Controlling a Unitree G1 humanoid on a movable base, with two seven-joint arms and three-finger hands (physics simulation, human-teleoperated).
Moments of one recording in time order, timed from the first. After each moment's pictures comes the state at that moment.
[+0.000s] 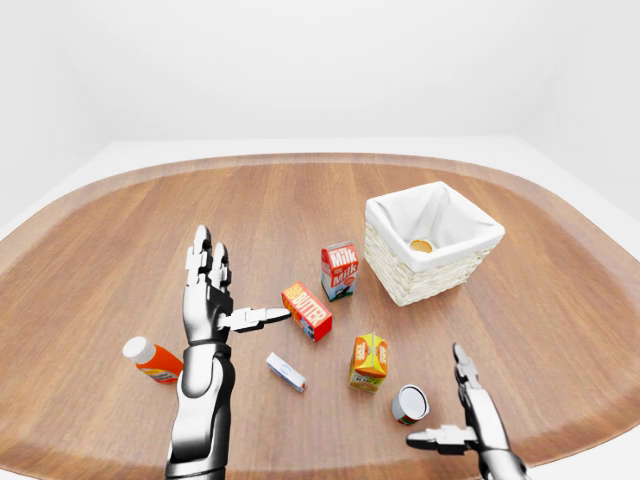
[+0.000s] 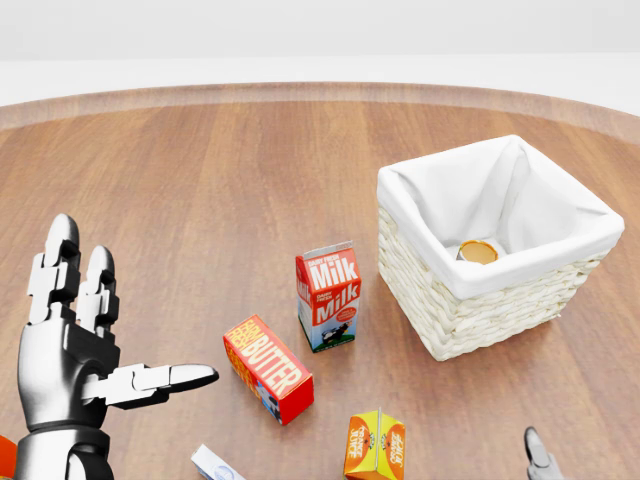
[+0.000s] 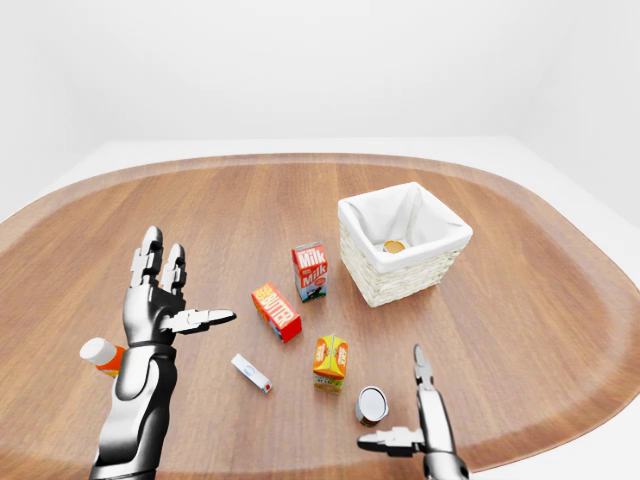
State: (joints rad) left arm 0.02 0.01 0.08 -0.17 -0.18 -0.09 0.03; right arm 0.47 0.07 -0.25 -0.02 -0.30 -0.09 0.18
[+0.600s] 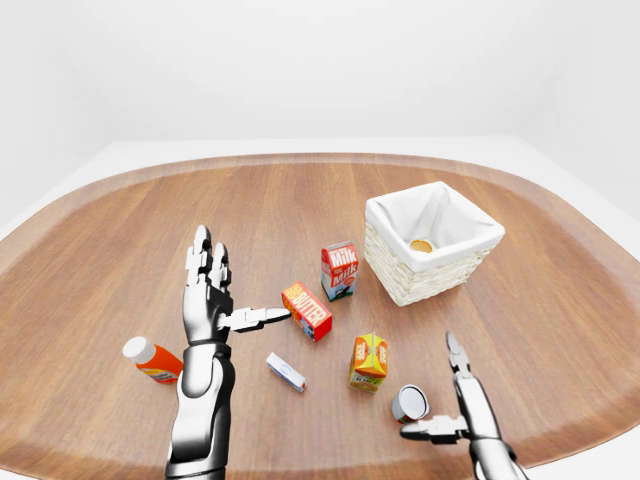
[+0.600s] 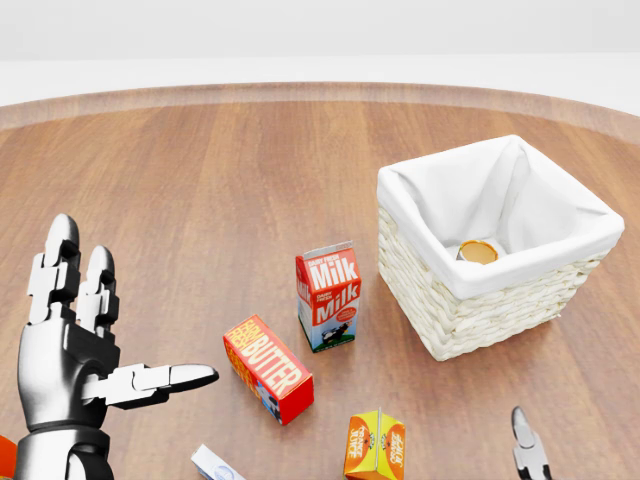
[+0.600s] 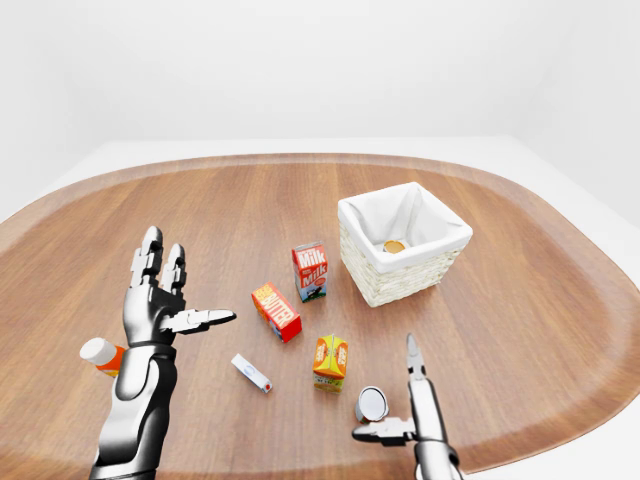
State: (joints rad) left arm 0.02 0.01 0.08 -0.17 -0.18 -0.09 0.03; right arm 0.46 0.04 -0.17 -0.05 -0.37 -0.09 0.09
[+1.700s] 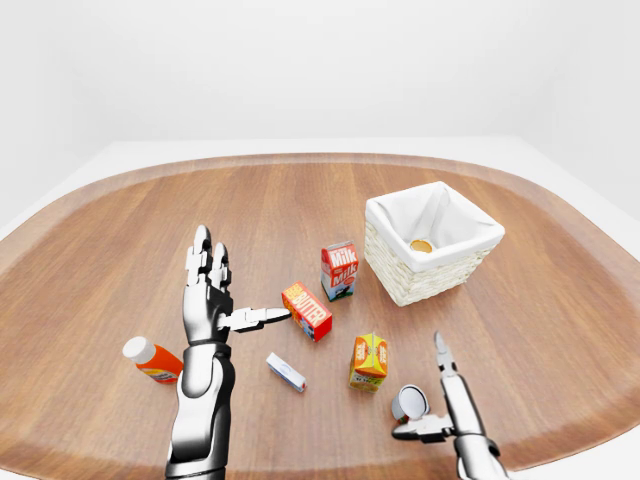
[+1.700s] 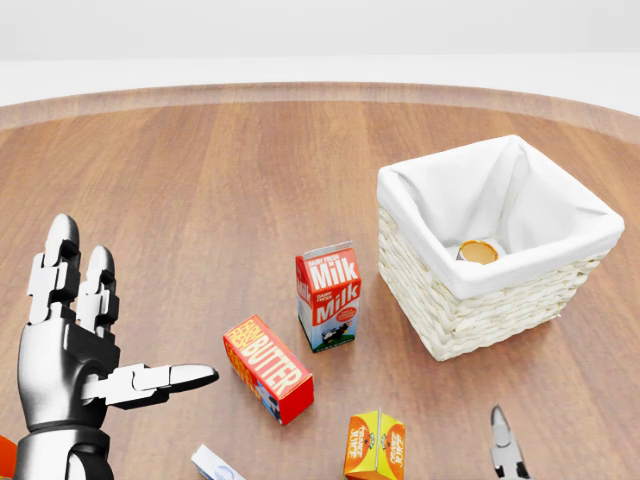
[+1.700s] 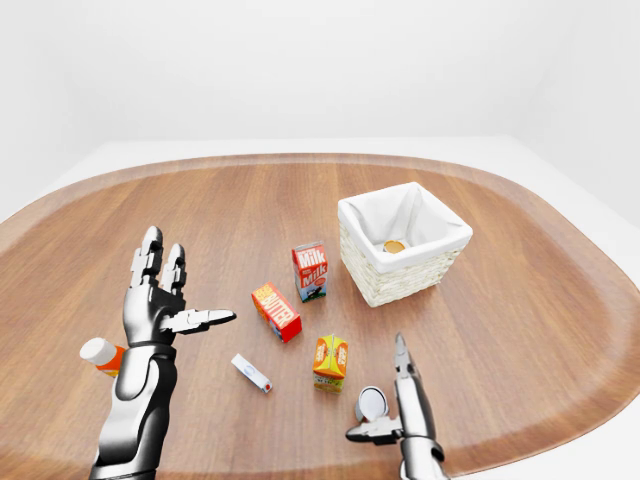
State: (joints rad) left arm 0.02 0.01 0.08 -0.17 -0.18 -0.09 0.03; right arm 0.43 -0.02 -0.05 0.03 -0.46 -0.09 -0.06
